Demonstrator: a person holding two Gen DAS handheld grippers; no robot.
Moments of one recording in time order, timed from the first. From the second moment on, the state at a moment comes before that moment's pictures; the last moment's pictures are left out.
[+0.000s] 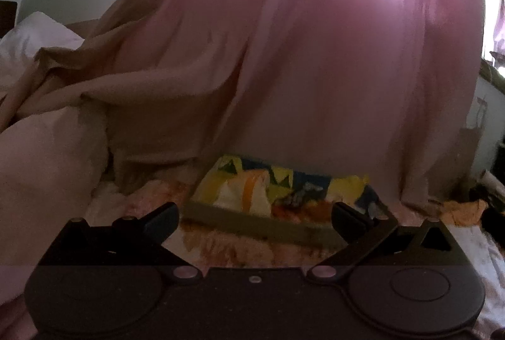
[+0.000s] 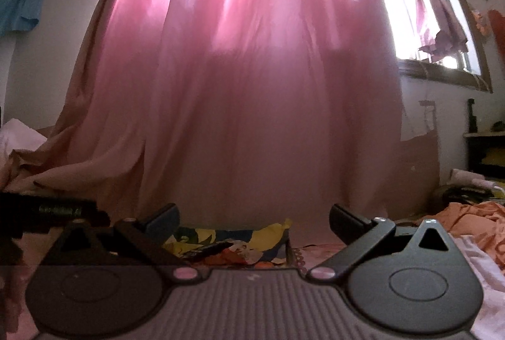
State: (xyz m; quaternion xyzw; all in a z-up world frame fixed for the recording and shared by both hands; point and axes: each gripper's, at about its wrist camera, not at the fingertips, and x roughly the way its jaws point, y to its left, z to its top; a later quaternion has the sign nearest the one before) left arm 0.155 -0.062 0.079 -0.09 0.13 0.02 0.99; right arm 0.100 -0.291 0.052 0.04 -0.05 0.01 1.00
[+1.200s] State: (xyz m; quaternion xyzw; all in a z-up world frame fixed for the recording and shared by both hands) left arm 0.097 -0.024 -0.034 -0.07 0.27 -0.03 0.96; right arm 0.052 -0.267 -0.025 -0.01 0.19 0.02 0.98
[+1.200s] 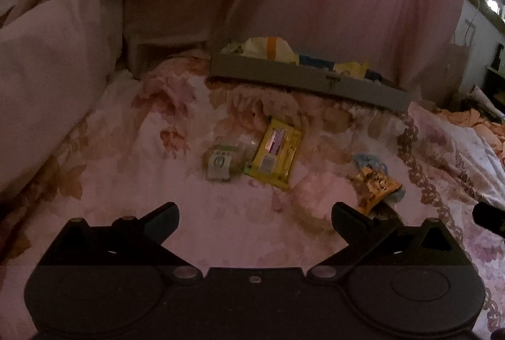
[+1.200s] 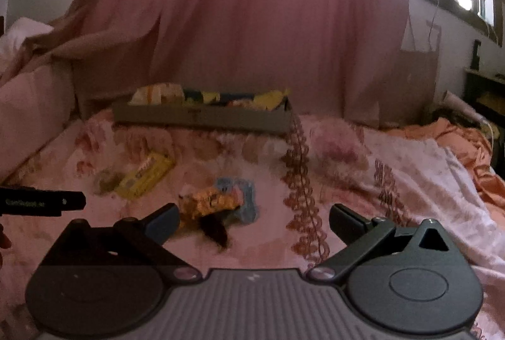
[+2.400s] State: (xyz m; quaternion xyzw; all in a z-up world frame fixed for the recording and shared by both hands) left arm 0.156 -0.048 -0.056 0.03 0.31 -0.20 0.93; right arm 0.106 -0.243 -0.062 -0.12 0.22 0.09 0.96
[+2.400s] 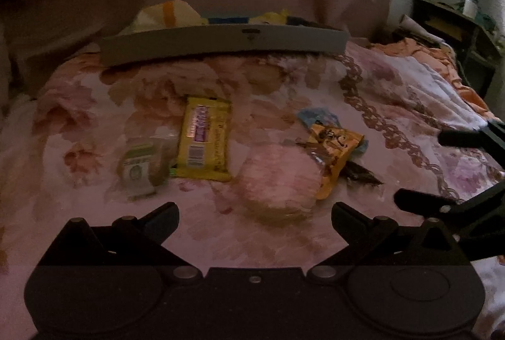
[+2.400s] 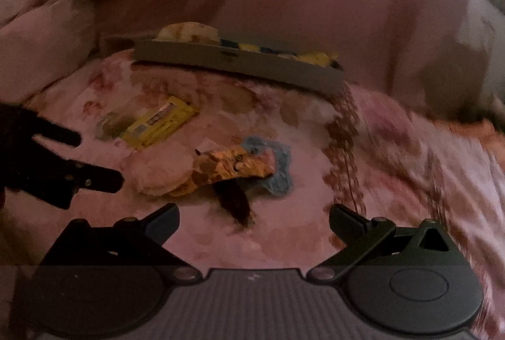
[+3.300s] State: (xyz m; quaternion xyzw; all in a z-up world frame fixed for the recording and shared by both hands) left arm 0.203 -0.077 -0.069 0.10 0.34 -0.27 0.90; right arm 0.155 -0.238 -0.099 -0.18 0.24 0.12 0.95
